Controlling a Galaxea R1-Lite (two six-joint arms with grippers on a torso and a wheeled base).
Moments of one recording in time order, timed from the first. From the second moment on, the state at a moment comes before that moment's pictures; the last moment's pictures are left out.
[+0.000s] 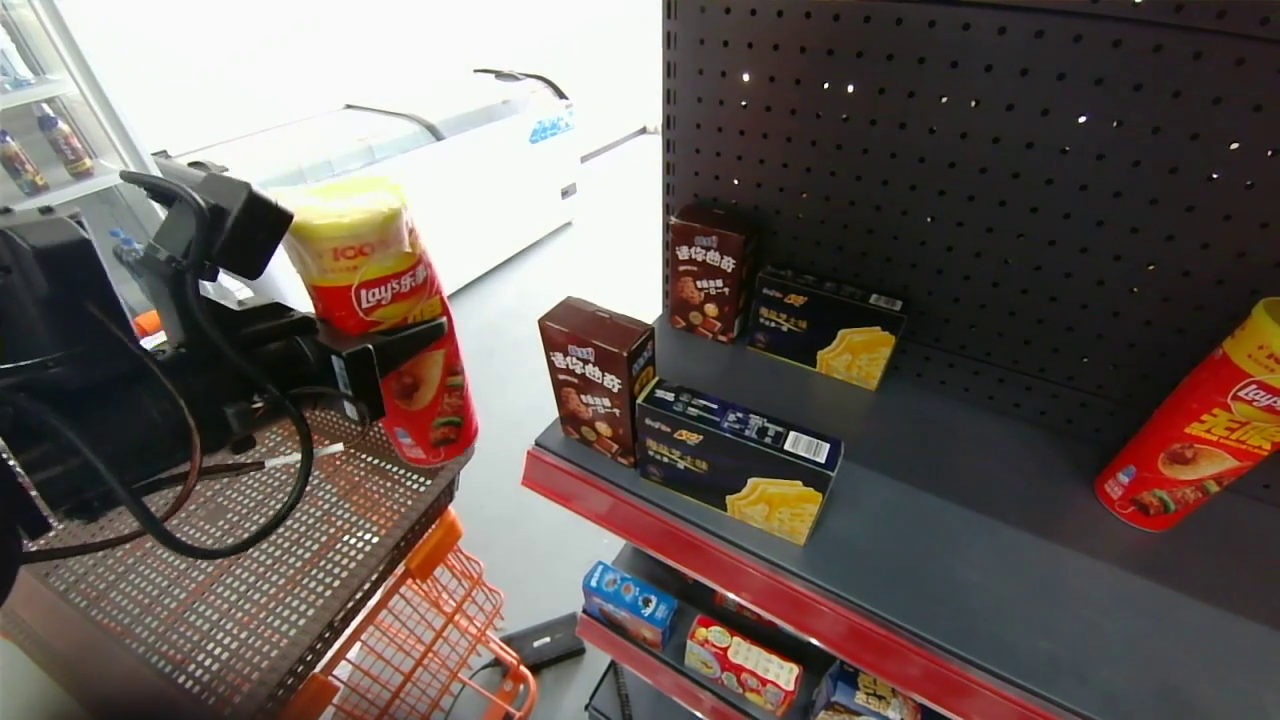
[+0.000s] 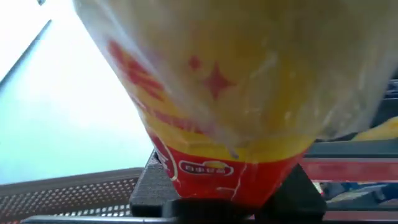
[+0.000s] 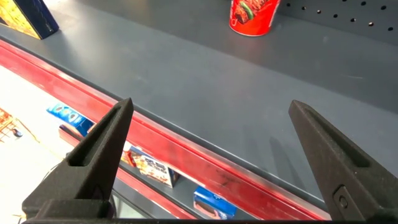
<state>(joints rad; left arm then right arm) -0.18 1.49 -0.77 -0.68 -0.33 0.09 0.00 0.01 0.00 0.00 0.00 0.00</state>
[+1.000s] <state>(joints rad) -0.45 1.39 -0.76 -0.65 -0.51 0.05 0.00 0.01 0.00 0.00 0.00 0.00</state>
